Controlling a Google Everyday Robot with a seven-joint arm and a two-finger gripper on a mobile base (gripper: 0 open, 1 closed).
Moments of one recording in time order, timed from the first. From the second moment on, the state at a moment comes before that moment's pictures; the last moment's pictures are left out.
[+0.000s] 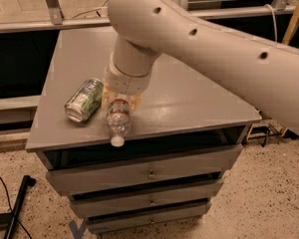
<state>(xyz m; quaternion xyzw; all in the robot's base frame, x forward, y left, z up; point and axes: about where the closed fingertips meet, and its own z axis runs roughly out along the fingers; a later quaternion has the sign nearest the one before) 0.527 0.073 0.855 -0.98 -0.02 -0.10 0.16</state>
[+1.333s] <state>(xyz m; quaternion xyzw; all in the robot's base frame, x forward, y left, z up) 0.548 0.096 0.879 -0.98 0.11 -0.03 0.15</state>
